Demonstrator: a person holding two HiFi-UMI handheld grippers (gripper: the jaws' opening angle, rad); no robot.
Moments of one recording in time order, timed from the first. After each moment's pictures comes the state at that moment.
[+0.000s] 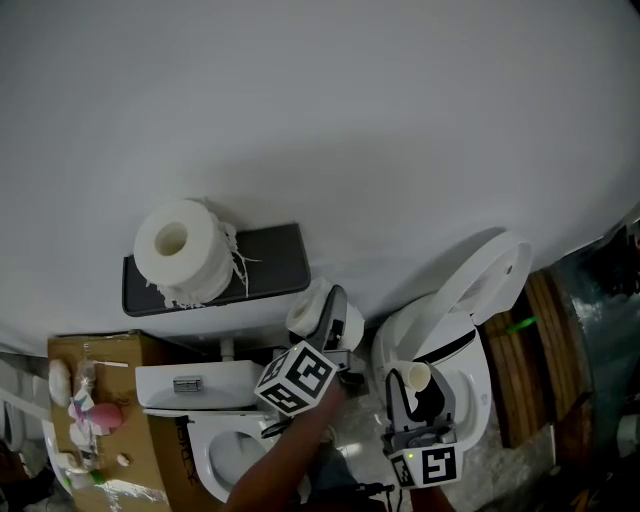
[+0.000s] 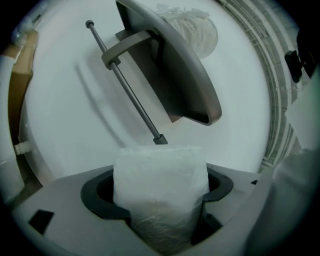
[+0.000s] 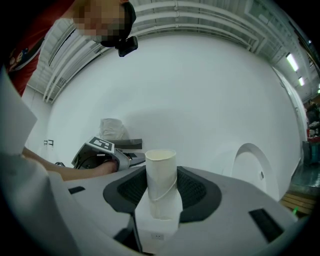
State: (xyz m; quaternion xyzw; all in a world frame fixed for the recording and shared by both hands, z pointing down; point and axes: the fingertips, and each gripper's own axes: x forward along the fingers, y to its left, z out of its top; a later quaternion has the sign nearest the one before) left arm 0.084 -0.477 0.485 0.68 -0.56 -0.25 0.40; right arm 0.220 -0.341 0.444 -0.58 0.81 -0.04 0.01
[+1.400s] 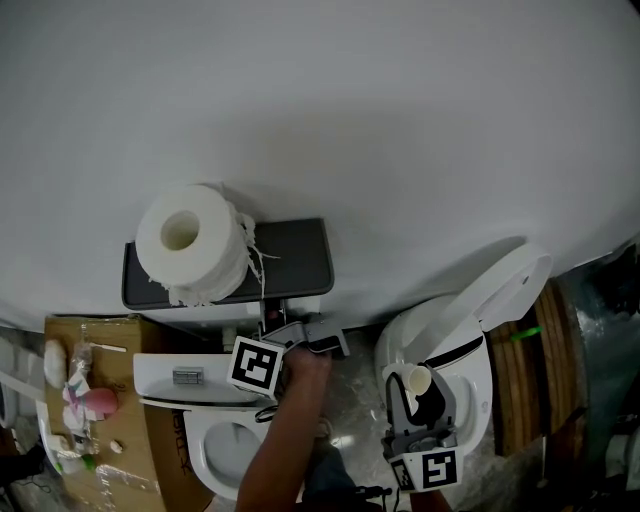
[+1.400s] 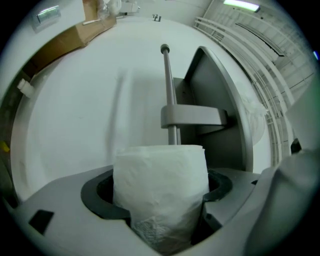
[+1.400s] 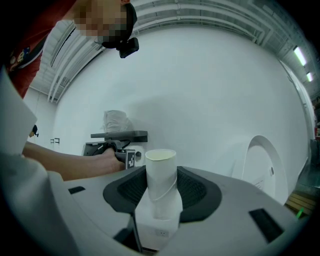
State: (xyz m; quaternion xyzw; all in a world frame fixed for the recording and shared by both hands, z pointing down) left arm -0.033 -0.506 0.463 0.51 -0.51 -0.58 0.39; right arm 0.198 -0.358 0.465 -0.55 0.83 -0.05 -0.02
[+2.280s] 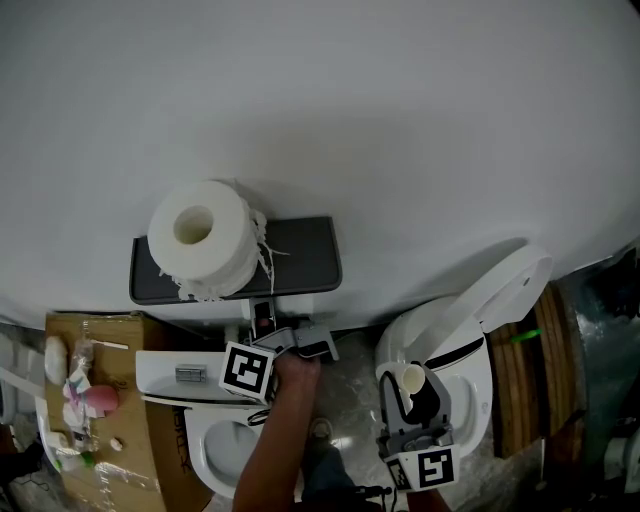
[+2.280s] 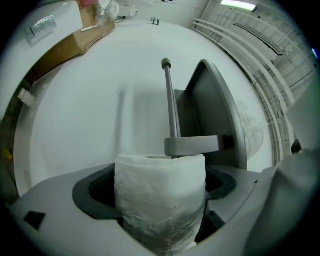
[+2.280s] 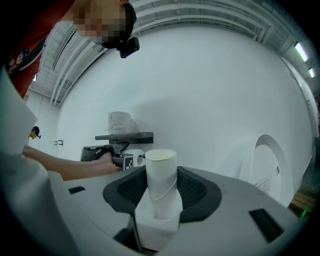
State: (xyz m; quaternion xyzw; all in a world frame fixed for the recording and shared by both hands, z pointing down) left arm -0.057 -0.489 0.467 0.50 -0.52 -0.57 0.39; right arm 0.179 -0.355 0.459 -0.54 0.84 -0.05 -0.01
